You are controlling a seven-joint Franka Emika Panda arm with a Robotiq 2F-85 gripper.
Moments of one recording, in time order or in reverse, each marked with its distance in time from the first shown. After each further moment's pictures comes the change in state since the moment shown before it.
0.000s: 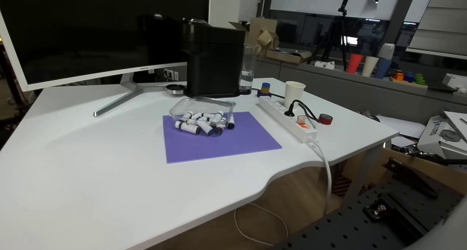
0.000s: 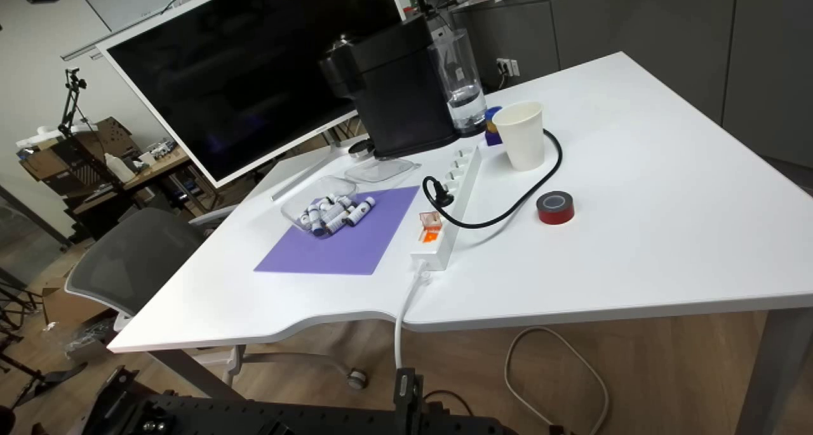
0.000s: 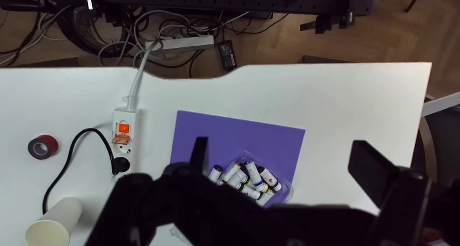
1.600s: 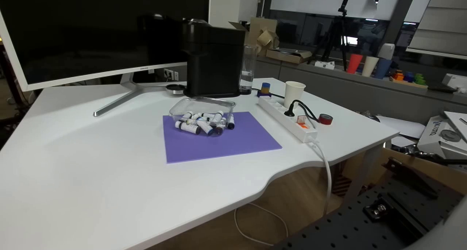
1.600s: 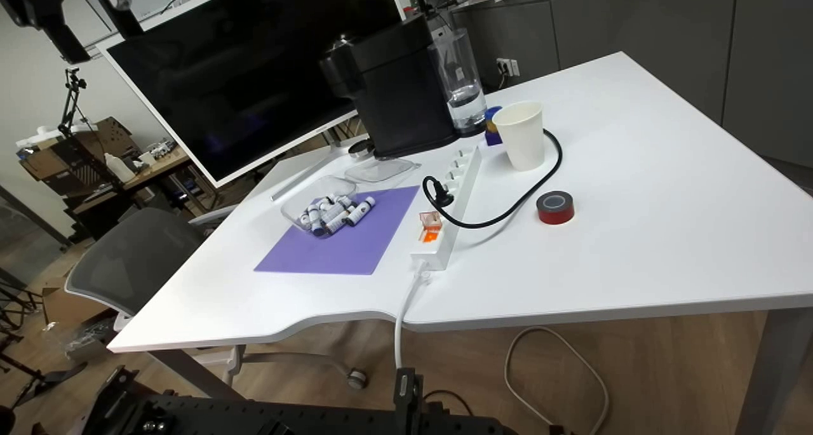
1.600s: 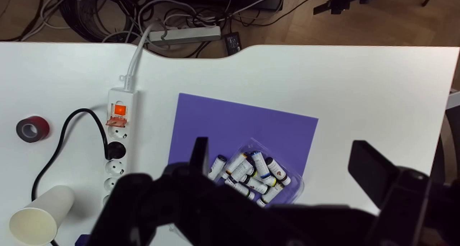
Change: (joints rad) arm 0.009 0.176 0.020 0.007 -0.001 0.157 -0.007
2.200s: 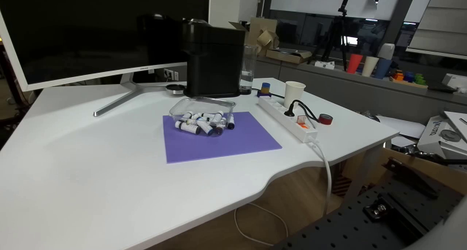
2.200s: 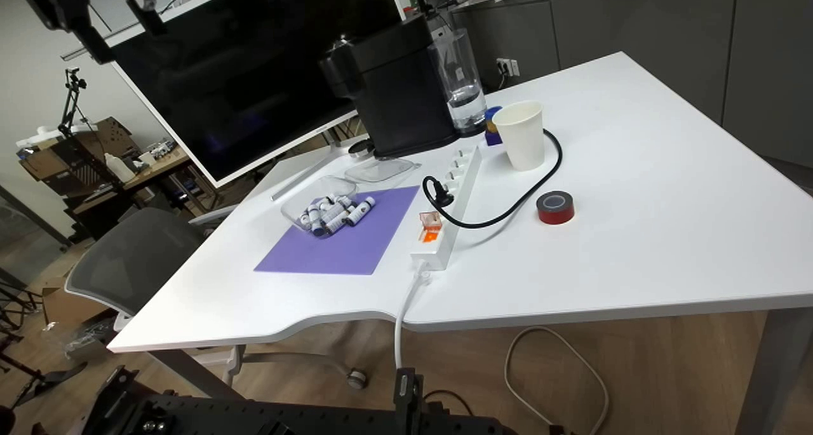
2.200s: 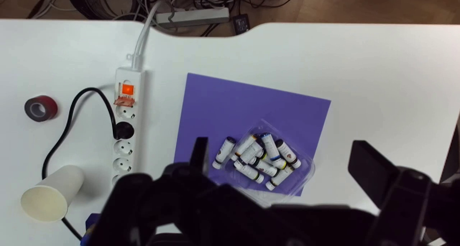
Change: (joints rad) arm -0.006 0.039 0.003 -0.004 -0.018 0.096 -0.001
